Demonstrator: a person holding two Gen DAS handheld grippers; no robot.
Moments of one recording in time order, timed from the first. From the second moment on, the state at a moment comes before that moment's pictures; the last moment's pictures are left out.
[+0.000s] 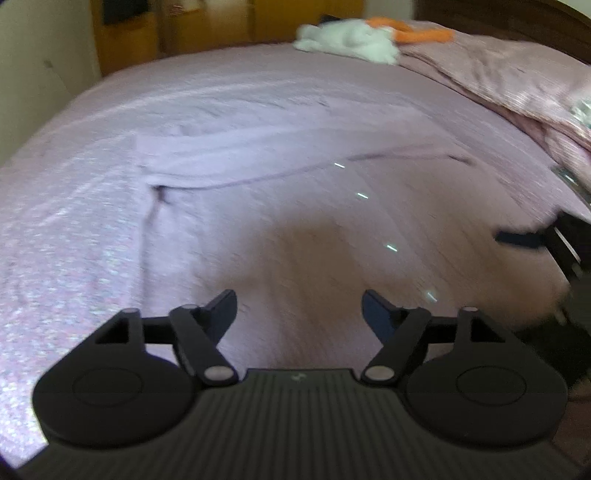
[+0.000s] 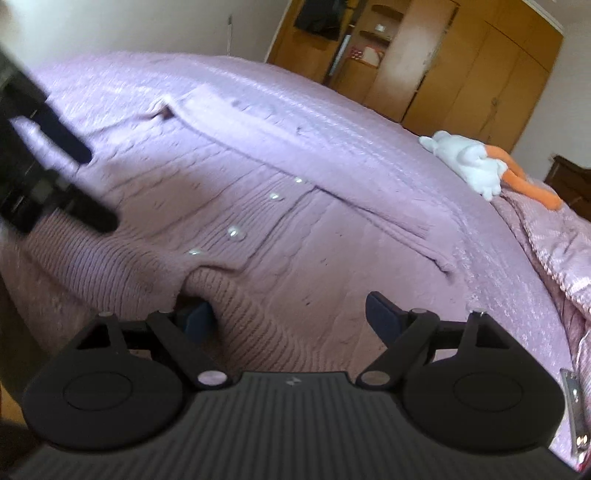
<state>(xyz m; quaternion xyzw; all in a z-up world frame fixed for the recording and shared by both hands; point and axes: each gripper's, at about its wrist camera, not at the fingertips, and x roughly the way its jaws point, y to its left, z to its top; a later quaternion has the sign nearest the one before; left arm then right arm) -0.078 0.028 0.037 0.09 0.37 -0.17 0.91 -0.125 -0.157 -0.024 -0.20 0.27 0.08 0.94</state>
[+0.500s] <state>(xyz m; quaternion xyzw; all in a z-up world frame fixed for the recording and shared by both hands) -0.108 -0.011 0.000 0.25 0.36 -0.23 0.87 -0.123 -0.185 -0.016 -0.12 0.29 0.08 0.94</state>
